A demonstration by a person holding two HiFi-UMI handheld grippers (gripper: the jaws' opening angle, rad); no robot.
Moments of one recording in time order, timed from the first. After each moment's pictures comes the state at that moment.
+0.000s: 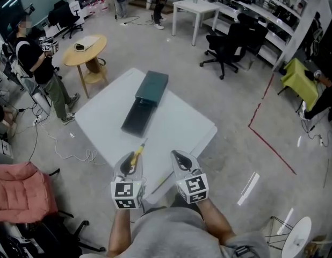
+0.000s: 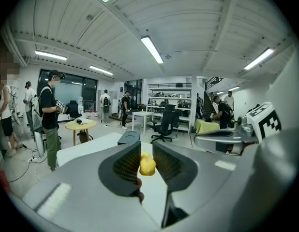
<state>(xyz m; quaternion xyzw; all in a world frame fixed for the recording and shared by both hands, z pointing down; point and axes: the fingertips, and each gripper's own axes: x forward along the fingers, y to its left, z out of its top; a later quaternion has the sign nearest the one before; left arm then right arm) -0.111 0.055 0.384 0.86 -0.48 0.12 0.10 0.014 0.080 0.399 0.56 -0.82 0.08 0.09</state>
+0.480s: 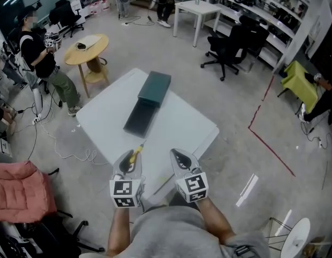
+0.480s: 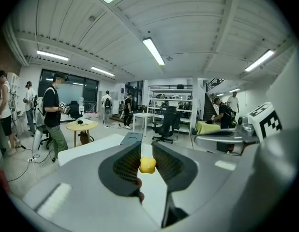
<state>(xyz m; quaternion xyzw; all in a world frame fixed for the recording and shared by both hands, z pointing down) -0.131 0.043 0.384 0.86 -0.49 0.11 0.10 -0.004 0.069 0.393 0.56 -0.82 0.07 0.09</state>
